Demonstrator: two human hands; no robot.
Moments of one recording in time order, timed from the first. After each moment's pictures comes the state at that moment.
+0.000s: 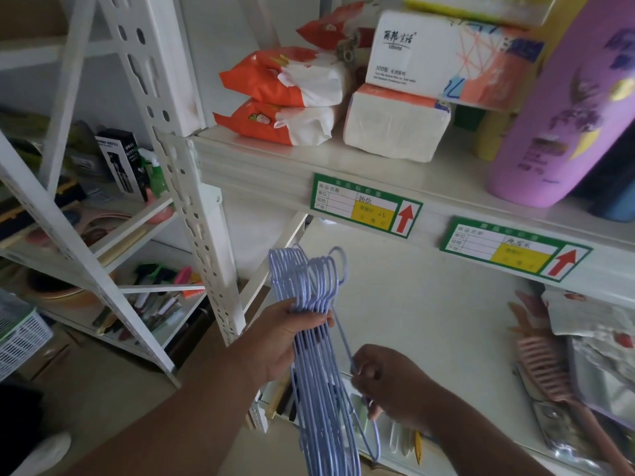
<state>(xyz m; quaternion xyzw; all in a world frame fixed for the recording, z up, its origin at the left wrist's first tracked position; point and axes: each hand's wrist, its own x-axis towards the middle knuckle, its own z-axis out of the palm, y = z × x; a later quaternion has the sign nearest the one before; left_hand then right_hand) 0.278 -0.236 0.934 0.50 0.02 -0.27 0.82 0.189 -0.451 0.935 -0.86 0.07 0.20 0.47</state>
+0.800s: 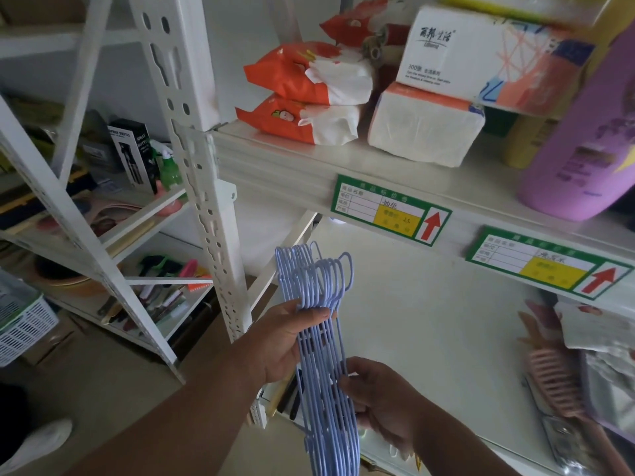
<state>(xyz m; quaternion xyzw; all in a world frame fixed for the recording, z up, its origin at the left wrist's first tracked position) 0.283 -0.228 0.931 0.48 0.03 -0.30 0.83 0.192 -0.422 0.916 -0.65 0.16 0.30 0.68</state>
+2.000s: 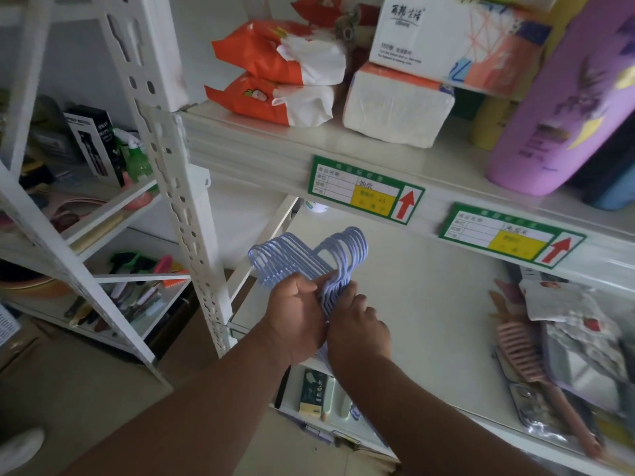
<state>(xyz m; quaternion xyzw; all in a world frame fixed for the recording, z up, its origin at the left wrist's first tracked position) 0.281 -0.279 0.949 0.24 0.03 -0.38 0.90 0.231 -0.377 0.955 -0.99 0.15 0.06 0.05</state>
